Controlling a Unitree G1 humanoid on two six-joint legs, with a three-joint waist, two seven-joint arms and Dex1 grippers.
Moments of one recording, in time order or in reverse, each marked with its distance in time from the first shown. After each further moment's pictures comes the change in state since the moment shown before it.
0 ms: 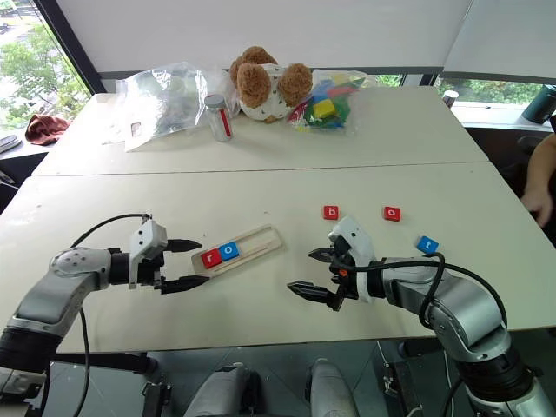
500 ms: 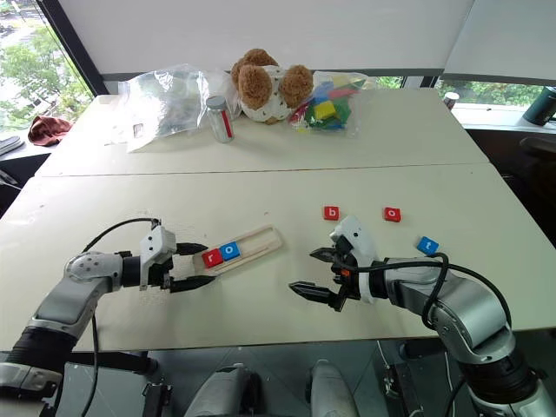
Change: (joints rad) left arm -0.017 -0.058 -0.008 0.095 0.055 -0.117 0.009; right arm 0.007 -0.010 -0.018 -0.024 0.020 0.019 -0.001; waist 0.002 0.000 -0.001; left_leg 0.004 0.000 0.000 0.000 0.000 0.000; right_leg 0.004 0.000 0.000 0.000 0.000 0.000
